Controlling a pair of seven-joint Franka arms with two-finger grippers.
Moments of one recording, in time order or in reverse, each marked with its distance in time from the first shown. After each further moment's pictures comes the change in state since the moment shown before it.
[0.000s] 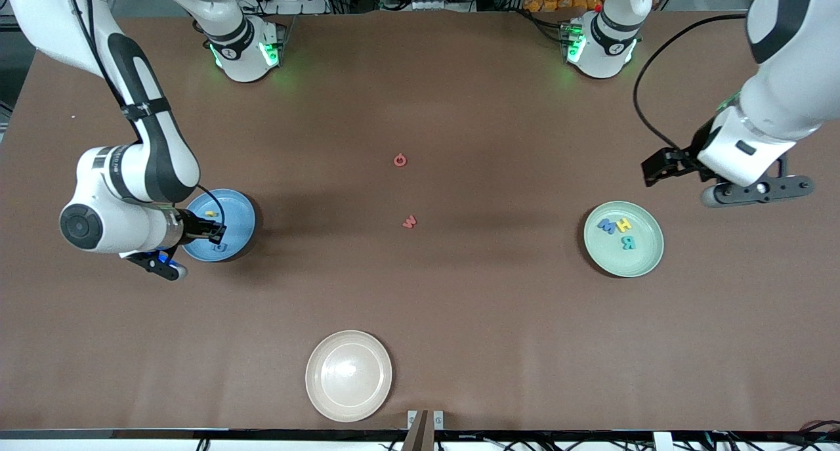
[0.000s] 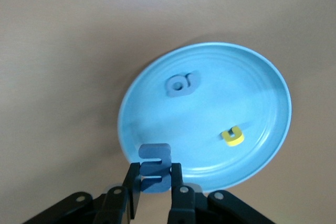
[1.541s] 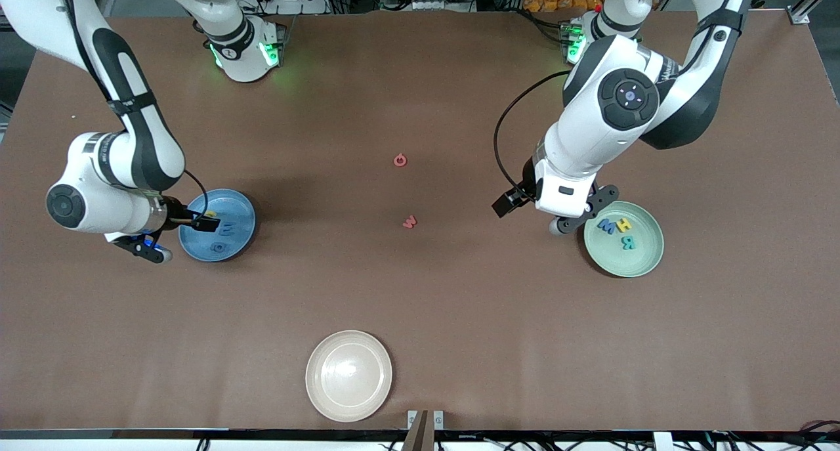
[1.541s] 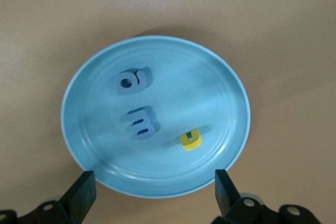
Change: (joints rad) left arm -0.285 0.206 -0.019 0.000 -0.073 0.275 -0.741; right arm -0.077 -0.051 0.001 -0.064 -0.010 -0.006 -0.111
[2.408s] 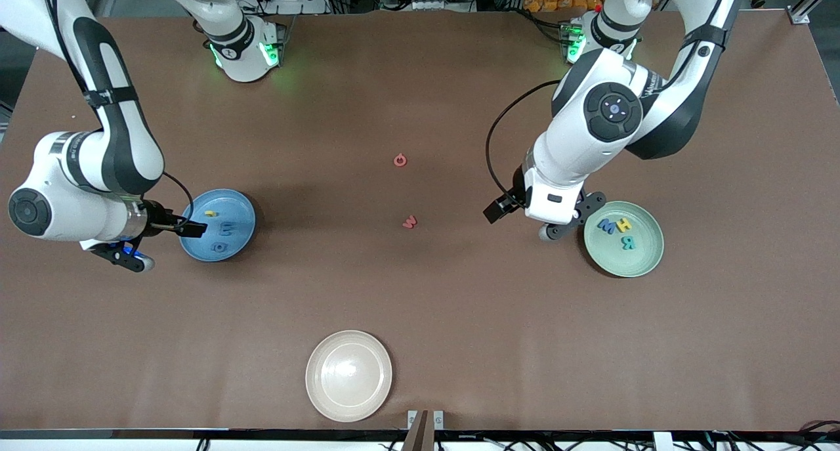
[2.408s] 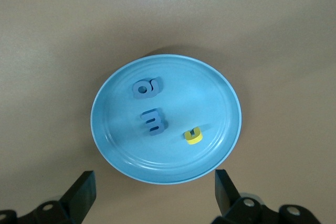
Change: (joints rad) left arm -0.022 0.033 -0.001 0.000 -0.004 0.055 -0.030; right arm 0.000 -0.001 0.002 0.112 0.000 -0.103 0.000
